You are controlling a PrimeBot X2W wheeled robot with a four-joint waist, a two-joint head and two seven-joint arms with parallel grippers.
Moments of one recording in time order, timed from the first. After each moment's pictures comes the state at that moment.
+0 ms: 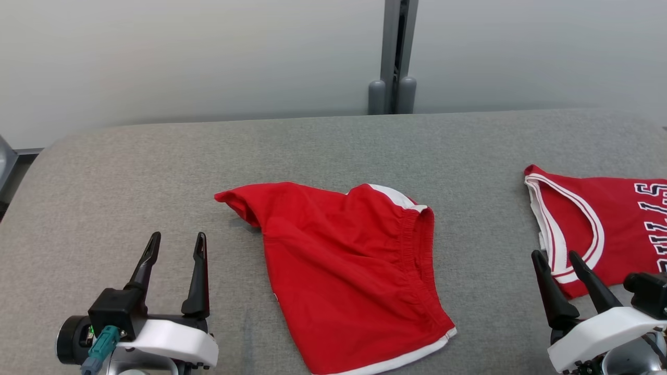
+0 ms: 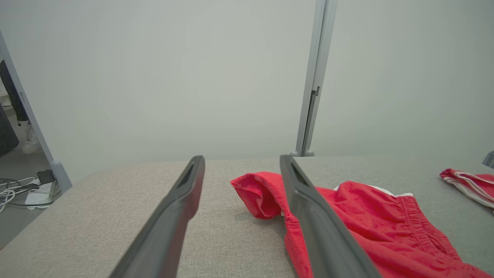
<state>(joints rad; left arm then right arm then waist) -0.08 0.36 -0.42 0.03 -0.51 0.33 -0.24 0.01 -0.13 0.00 0.03 0.43 0.13 0.09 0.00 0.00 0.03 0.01</state>
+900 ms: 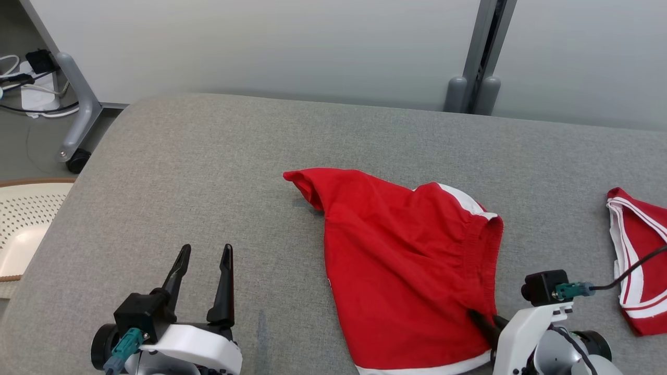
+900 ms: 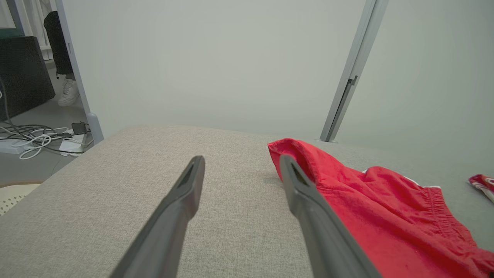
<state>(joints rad) -0.09 0.29 -0.45 0.10 -0.56 0.28 -0.25 -0.14 -0.17 0.28 0.32 0.54 0.13 0.40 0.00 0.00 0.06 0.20</state>
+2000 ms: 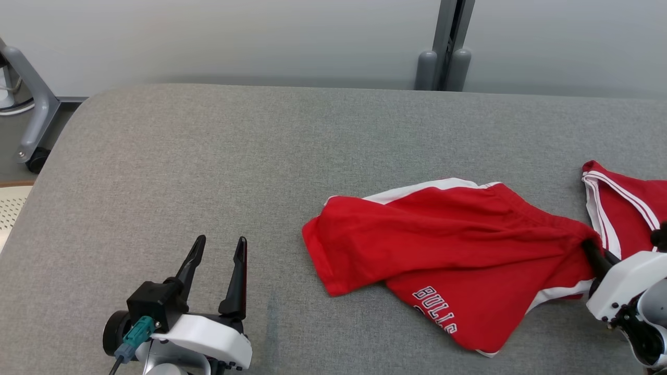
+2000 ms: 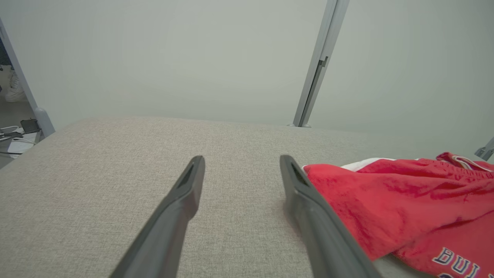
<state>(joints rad) -0.13 0.28 -0.49 0.11 -0.57 0.26 -0.23 -0.27 -0.30 0.03 0.46 0.60 0.13 0.25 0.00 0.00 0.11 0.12</state>
